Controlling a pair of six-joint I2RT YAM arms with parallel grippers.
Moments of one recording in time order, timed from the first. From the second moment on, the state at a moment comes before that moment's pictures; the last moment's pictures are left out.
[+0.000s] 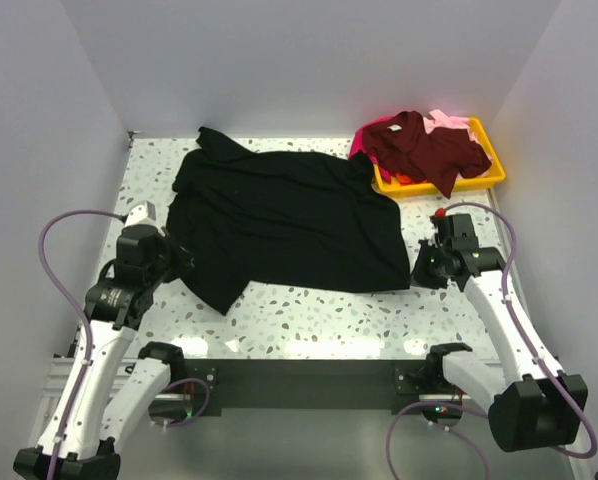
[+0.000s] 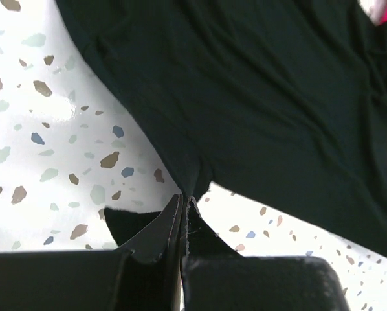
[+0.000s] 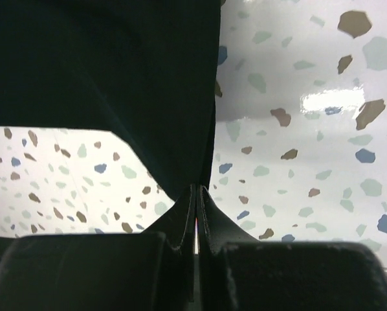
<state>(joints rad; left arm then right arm) -0.17 0.69 0.80 -0.77 -0.08 -0.62 0.08 1.00 0.80 -0.88 -0.12 0.38</state>
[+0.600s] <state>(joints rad) -0.17 0.55 0.97 -1.02 -0.06 -0.69 0.16 0.94 0.83 -0.99 -0.10 0.43</state>
